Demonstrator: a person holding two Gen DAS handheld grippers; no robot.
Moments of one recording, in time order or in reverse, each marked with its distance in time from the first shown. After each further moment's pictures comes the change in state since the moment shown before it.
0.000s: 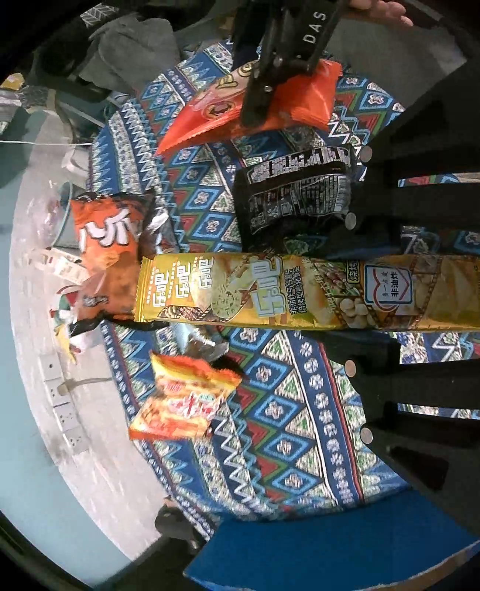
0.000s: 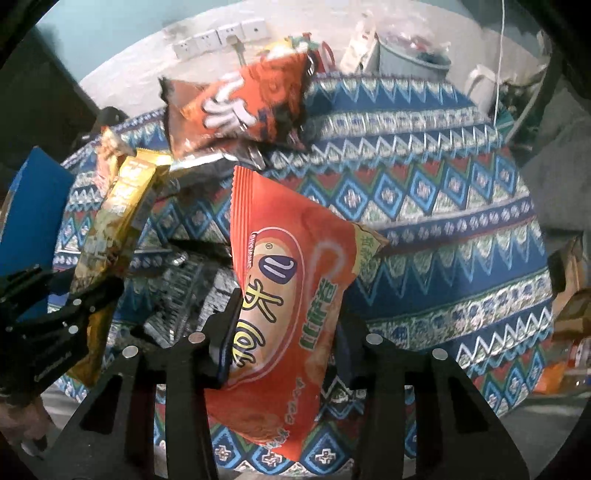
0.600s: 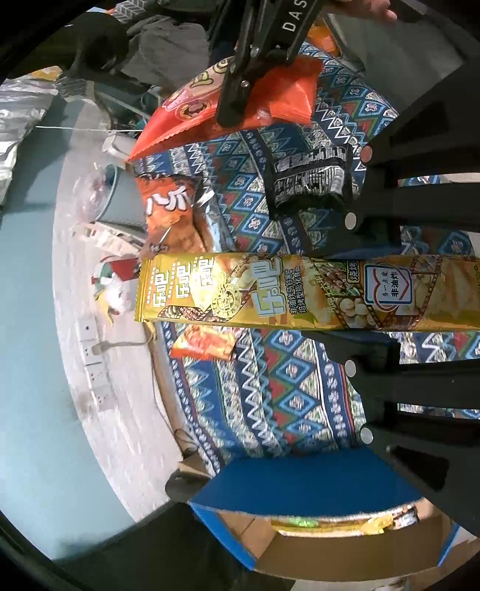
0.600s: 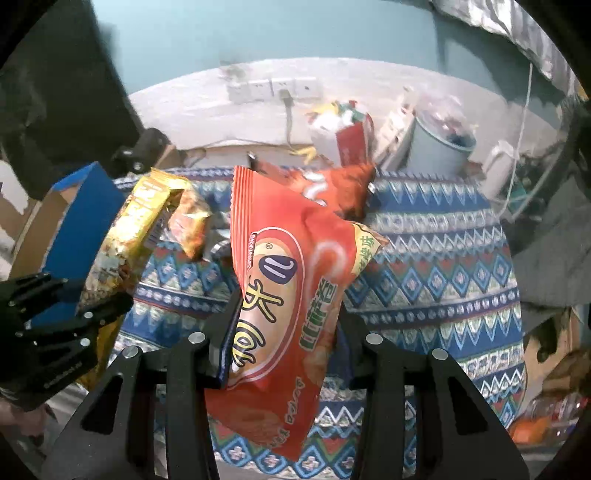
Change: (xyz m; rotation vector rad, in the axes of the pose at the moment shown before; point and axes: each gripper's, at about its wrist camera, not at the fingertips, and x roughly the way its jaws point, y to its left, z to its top) left arm -0.076 0.042 -0.016 -0.062 -0.133 0.059; right arm -0.066 0.055 0.025 -0.157 -0.182 0.038
